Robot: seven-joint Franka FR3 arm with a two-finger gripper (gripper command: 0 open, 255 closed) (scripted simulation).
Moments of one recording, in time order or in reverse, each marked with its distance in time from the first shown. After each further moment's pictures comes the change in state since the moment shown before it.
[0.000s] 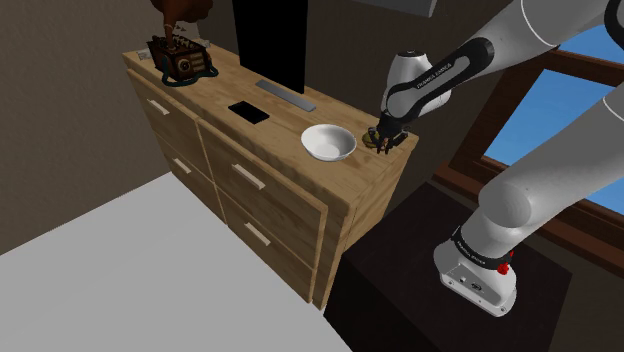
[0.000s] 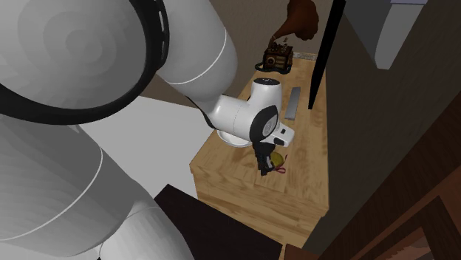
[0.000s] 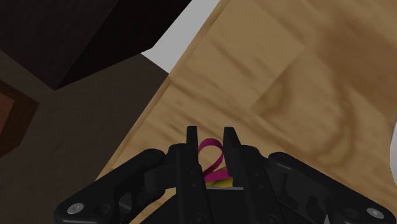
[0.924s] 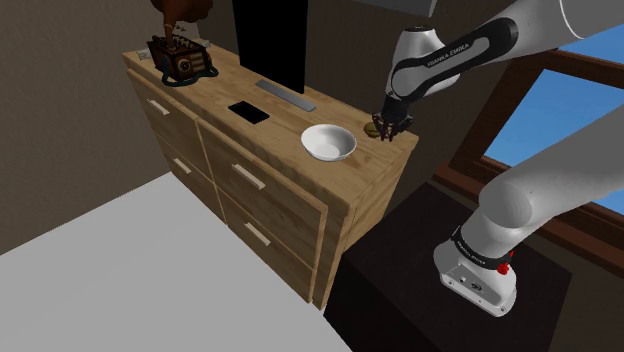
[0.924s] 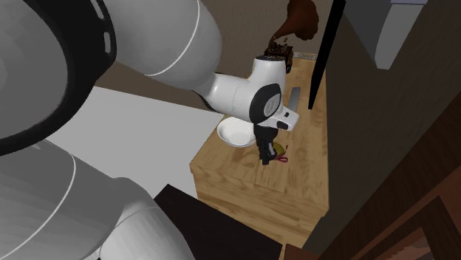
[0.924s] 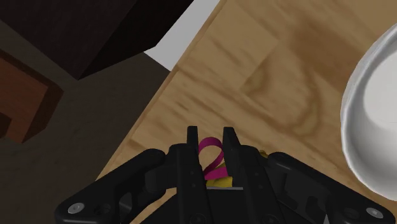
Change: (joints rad) arm 0.010 -0.127 -0.003 0.053 0.027 -0.179 -0.027
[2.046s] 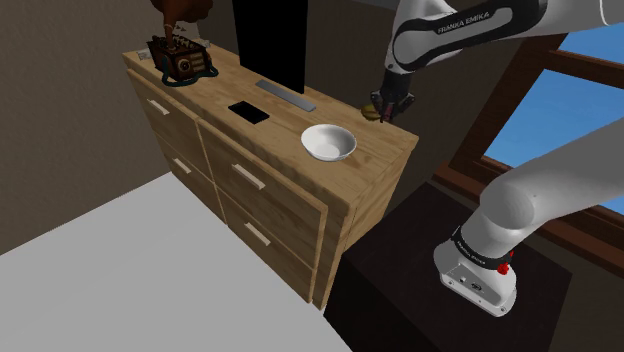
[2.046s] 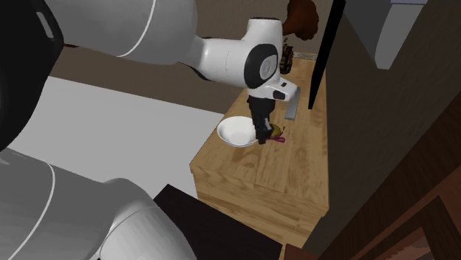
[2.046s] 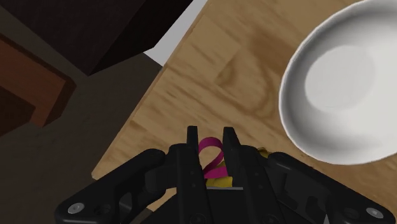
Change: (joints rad) arm 0.031 -0.094 0.036 0.133 0.033 -0.231 0.028
